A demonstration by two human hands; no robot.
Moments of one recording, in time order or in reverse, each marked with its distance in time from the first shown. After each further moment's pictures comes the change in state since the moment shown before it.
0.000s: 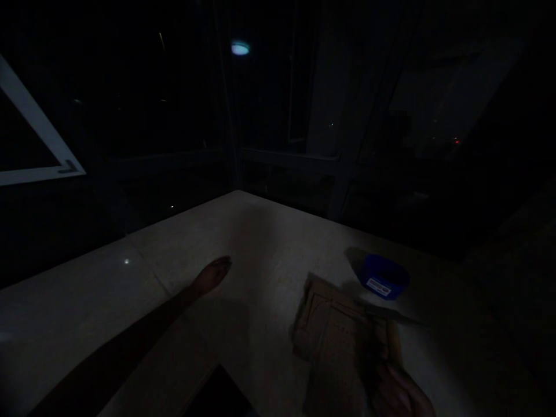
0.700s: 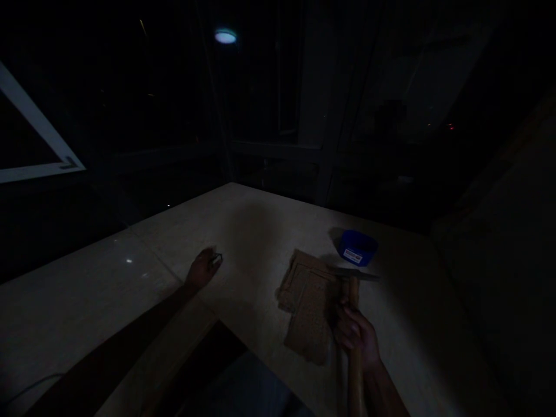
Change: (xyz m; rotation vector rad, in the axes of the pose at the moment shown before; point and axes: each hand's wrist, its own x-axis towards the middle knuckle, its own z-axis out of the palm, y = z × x) left_hand -0.049 0.074 -0.022 0.122 0.099 -0.340; right_hand -0.005 -0.014 0.047 0.260 -0.275 0.137
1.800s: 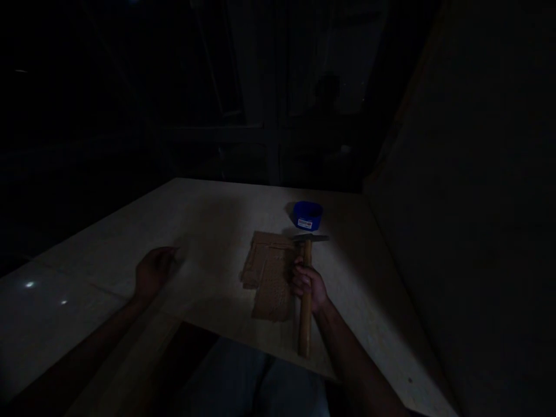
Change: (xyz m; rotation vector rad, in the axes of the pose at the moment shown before) left_hand 0.005 0.080 -0.053 -0.357 0.164 -0.044; right_hand 0.007 0.001 0.011 0.053 -0.106 -0.084
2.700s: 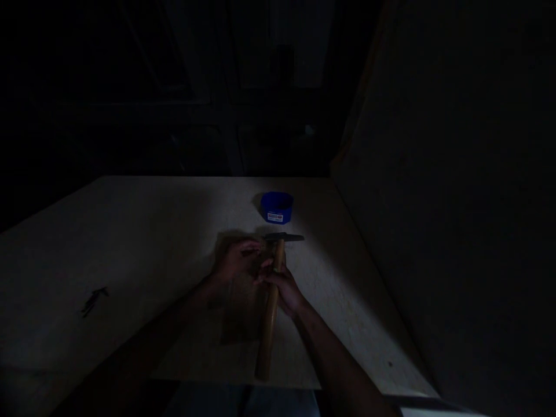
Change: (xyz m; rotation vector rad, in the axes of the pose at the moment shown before) left_hand -0.040 0.185 0.221 -0.769 -0.817 0.253; right_hand 0.008 0.009 0.019 -0.289 0.328 -0.143
